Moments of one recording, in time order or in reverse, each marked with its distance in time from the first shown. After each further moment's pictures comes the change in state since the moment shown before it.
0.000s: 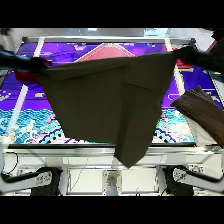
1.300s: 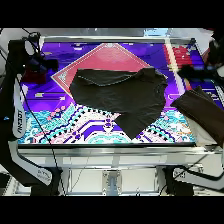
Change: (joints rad) left arm -0.042 -0.356 0.344 0.236 -0.166 -0.200; right arm -0.137 0.100 -0.118 -0.576 0.207 0.296
